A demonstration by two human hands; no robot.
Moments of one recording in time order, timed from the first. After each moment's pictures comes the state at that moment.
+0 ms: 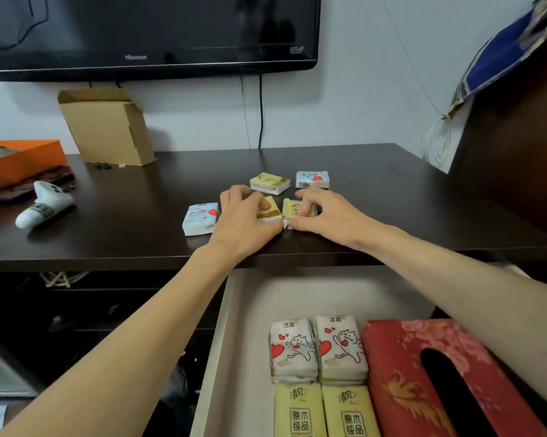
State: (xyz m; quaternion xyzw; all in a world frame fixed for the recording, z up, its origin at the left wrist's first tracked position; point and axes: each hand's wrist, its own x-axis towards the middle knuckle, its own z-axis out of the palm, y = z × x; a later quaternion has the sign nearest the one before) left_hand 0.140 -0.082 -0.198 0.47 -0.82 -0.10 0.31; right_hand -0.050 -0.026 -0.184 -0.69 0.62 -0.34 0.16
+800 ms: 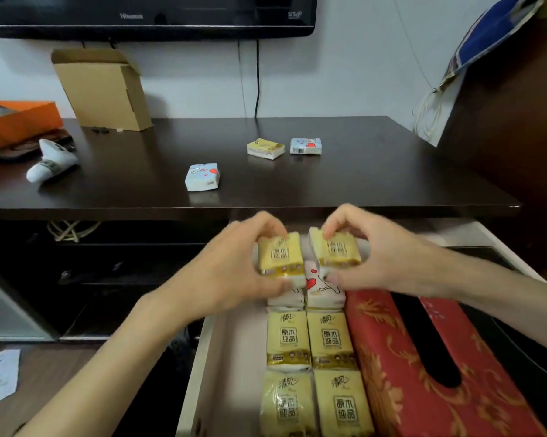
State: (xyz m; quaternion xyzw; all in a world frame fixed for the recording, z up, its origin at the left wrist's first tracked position) left_hand 0.205 0.084 -0.195 0.34 -0.87 -0.26 0.23; right_hand -0.030 0.170 -0.169 -0.70 0.60 -0.28 0.26
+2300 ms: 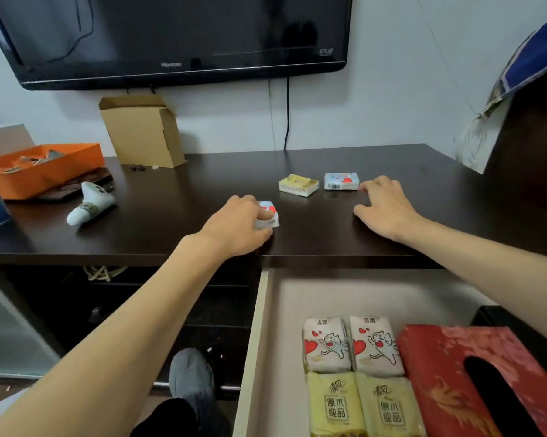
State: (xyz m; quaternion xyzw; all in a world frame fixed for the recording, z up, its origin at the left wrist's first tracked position) left_hand 0.204 -0.079 -0.169 0.47 -0.87 -0.04 0.15; right_hand -0.075 -0.036 -0.178 -0.60 0.76 -0.24 0.02
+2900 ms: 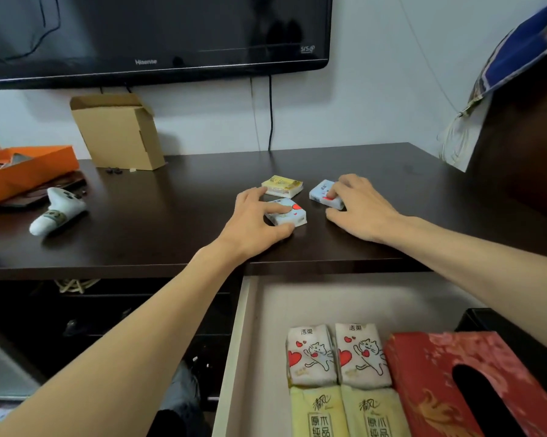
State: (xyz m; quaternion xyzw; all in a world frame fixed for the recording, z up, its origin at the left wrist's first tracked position) left_hand 0.151 -0.100 -0.196 0.41 -0.84 -0.17 0.31; right_hand -0.080 -0.050 -0.182 -0.67 0.72 -0.19 -0.01
